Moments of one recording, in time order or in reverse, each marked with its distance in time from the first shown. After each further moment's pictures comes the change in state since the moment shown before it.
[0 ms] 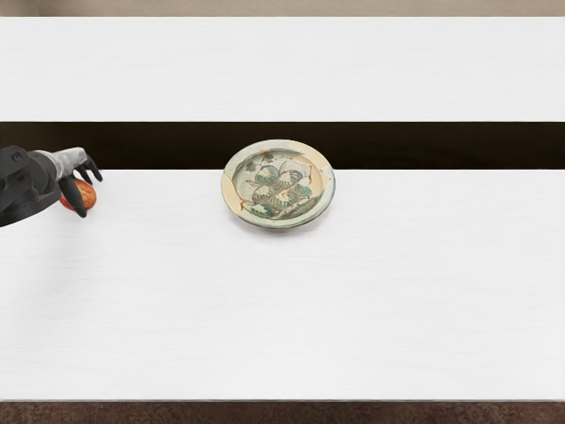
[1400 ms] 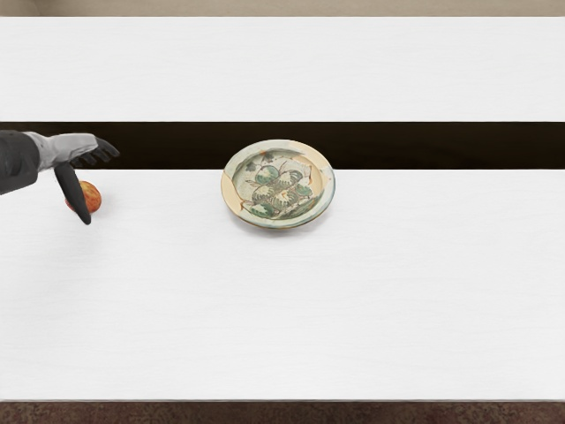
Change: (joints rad) left arm 0.015 0.183 -0.169 -0.300 -0.096 -0.180 0.000; right arm 0.000 0.000 0.000 0.000 0.000 0.000 0.000
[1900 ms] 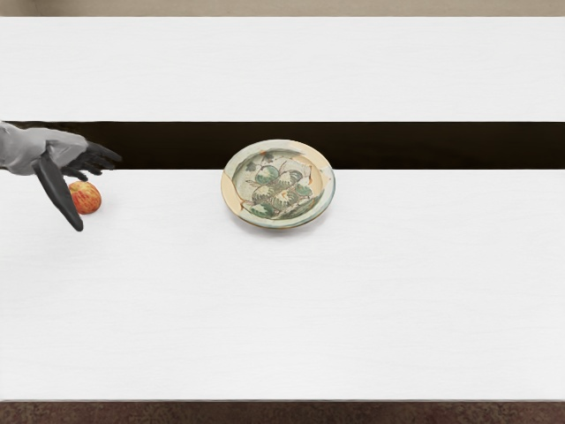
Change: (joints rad) left arm -0.056 0.085 -0.051 0.089 -0.411 -0.257 0.000; right arm 0.000 0.000 0.000 0.000 0.000 0.000 0.000
